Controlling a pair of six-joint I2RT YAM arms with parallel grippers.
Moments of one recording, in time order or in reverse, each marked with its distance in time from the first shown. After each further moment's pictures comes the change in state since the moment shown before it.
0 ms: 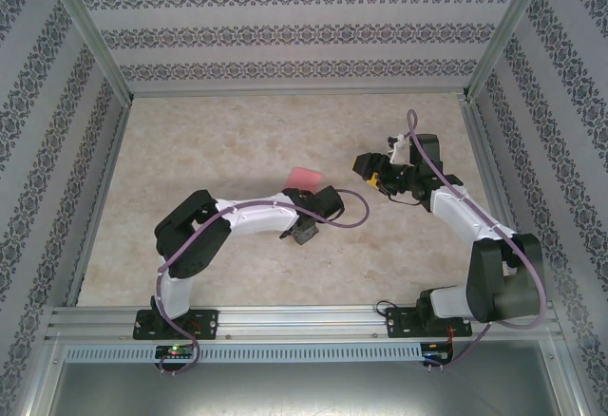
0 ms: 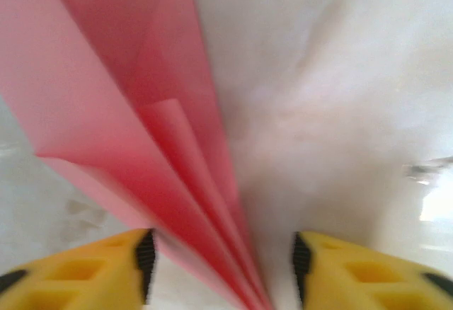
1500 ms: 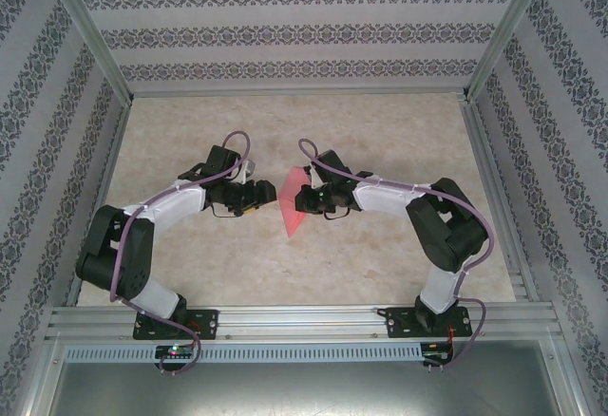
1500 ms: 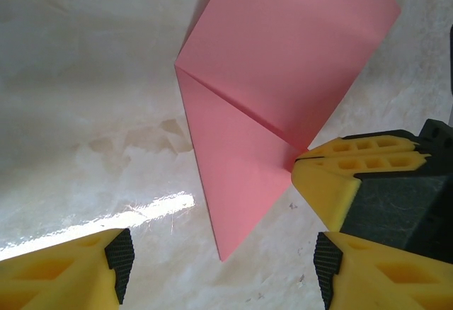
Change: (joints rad) left arm 0.624 -0.393 -0.409 0.354 0.874 -0.568; right arm 0.520 0.432 0.225 -0.045 0.323 -0.039
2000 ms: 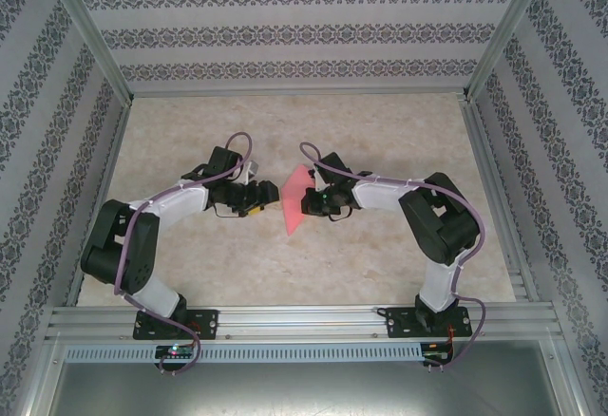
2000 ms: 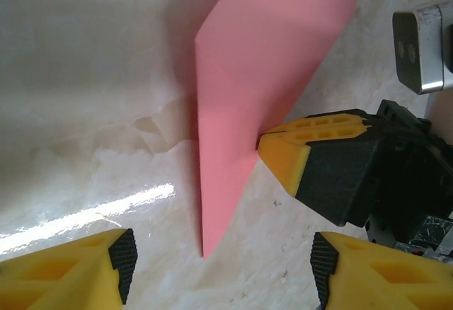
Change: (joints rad) left arm 0.000 0.046 -0.011 0.067 0.077 -0.034; right arm -0.033 0.056 -0.009 -0.010 0.018 -0.041
